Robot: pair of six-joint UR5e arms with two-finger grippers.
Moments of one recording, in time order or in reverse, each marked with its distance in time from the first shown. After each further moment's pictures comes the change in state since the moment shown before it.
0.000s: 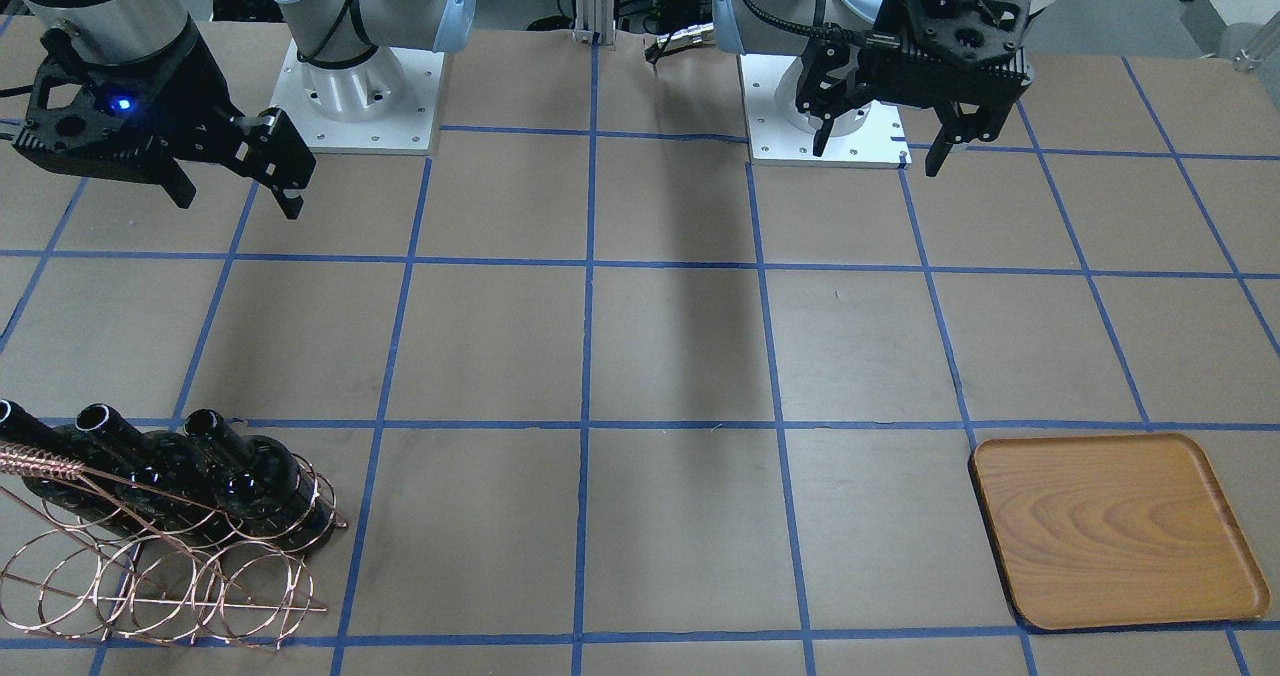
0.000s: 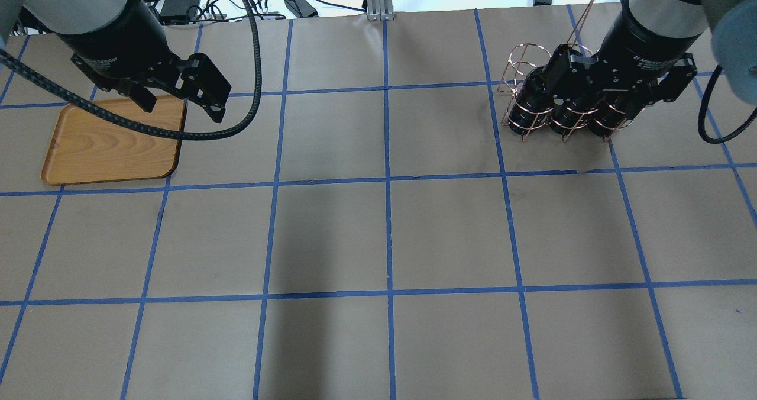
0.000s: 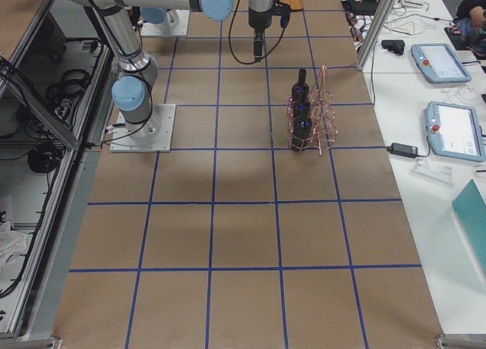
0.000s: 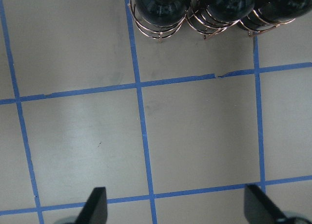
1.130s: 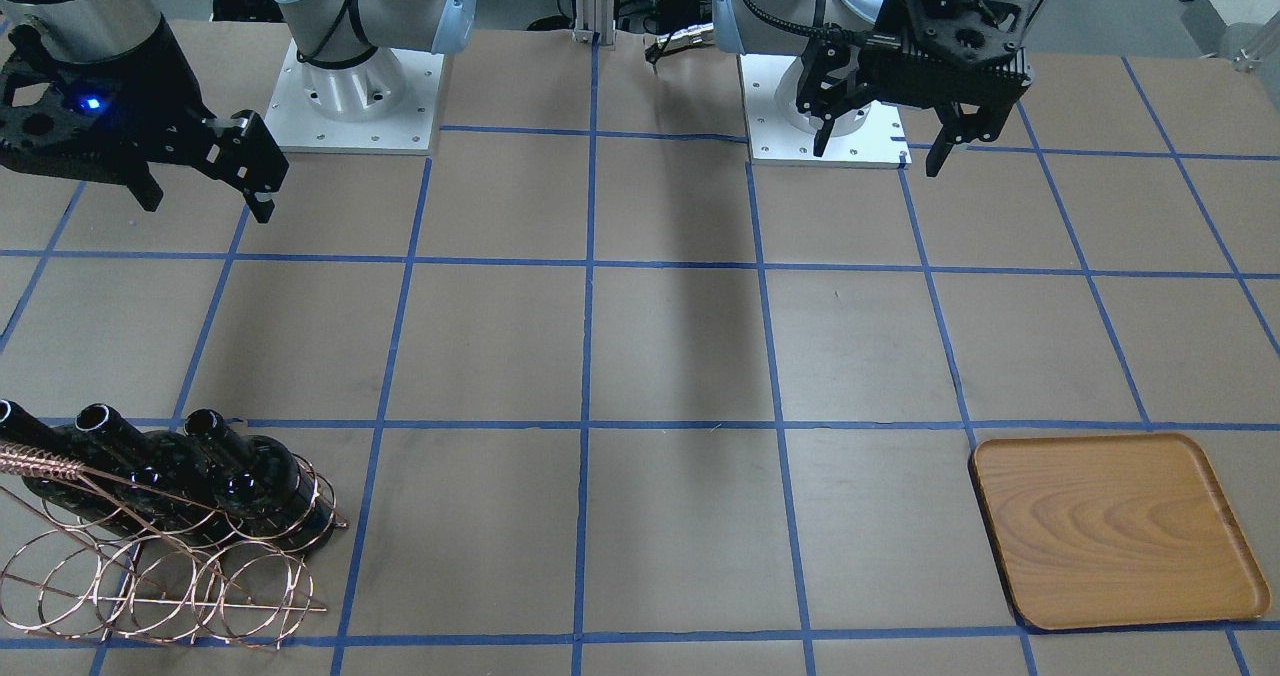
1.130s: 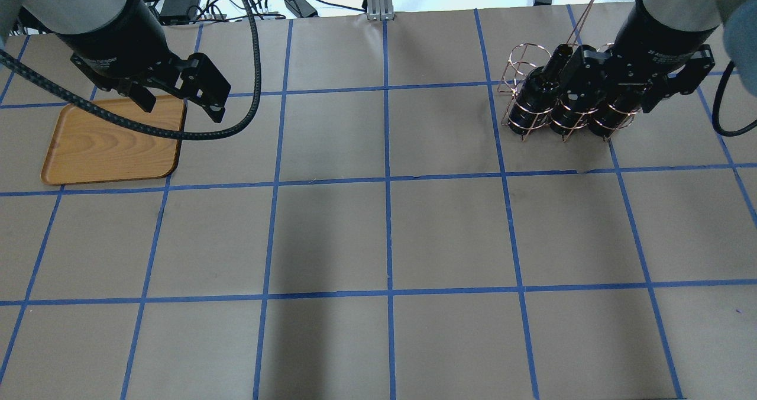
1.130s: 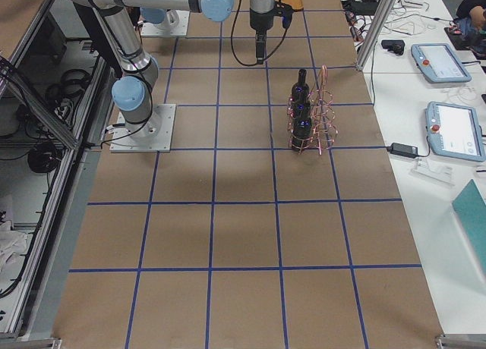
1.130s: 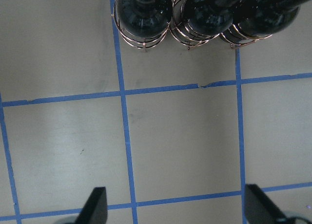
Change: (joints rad) left arm 0.001 0.000 0.000 0.000 0.001 0.001; right arm -0.031 0.005 -0.004 -0.033 -0.032 -0.062
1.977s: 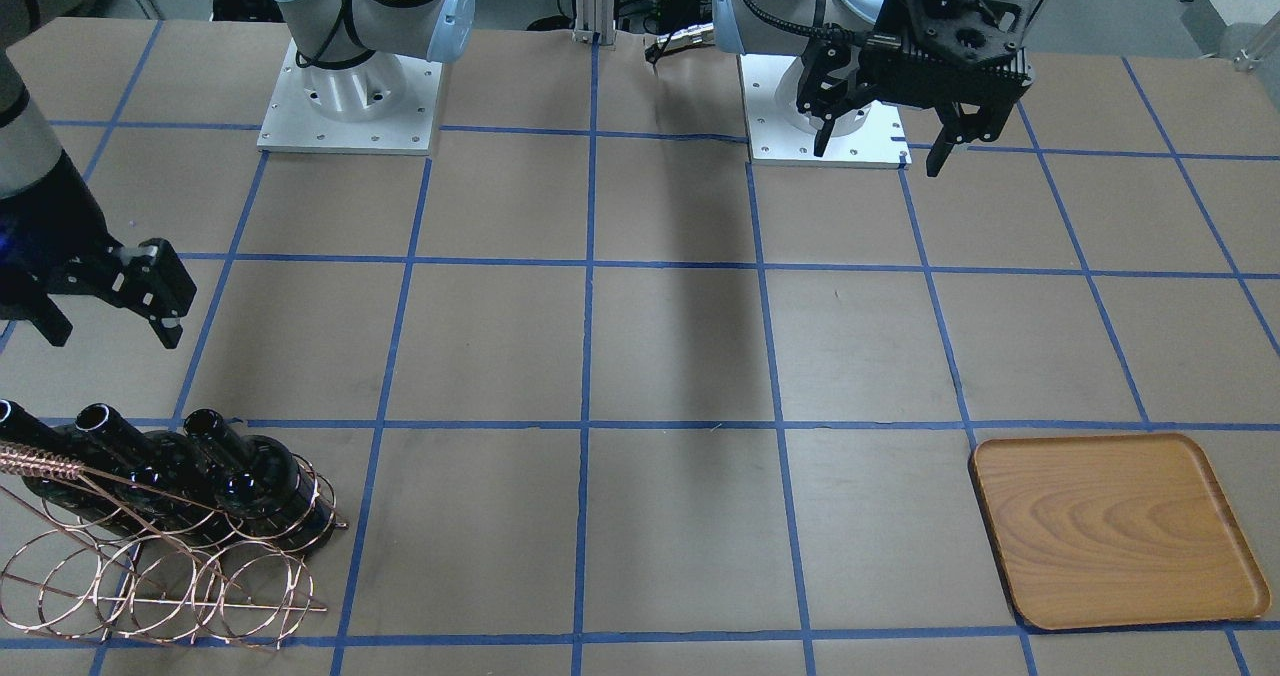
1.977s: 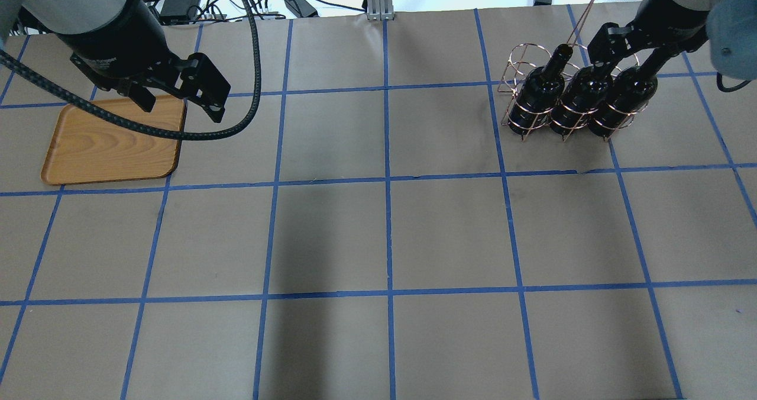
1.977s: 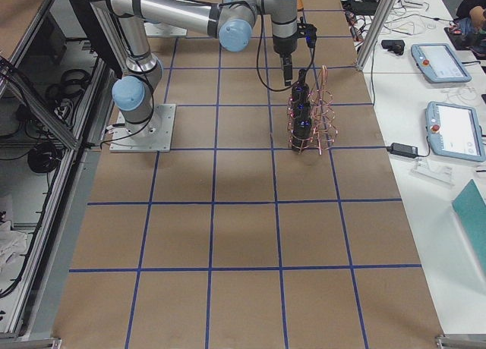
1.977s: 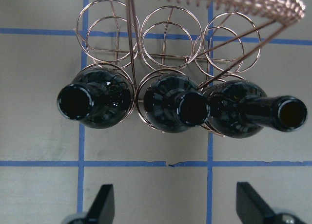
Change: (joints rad) left arm 0.000 0.000 0.000 0.000 0.001 0.000; right arm -0.092 0.168 0.000 -0.309 0.015 -0.219
